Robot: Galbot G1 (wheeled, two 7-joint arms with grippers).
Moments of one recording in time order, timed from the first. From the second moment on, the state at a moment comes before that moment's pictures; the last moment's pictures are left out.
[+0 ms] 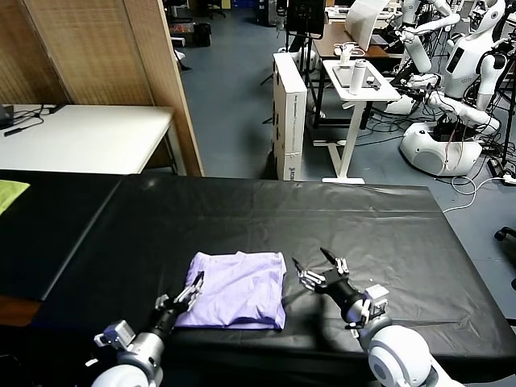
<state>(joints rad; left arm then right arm) 1.57 -1.46 -0.61 -2.05 -0.68 0.36 0.03 -1.32 0.98 0.25 2.07 0.59 -0.27 0.09</state>
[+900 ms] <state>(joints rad) 1.56 -1.46 -0.64 -2.04 -0.81 0.41 0.01 -1.32 1.00 0.25 2.06 0.57 -0.27 0.08</state>
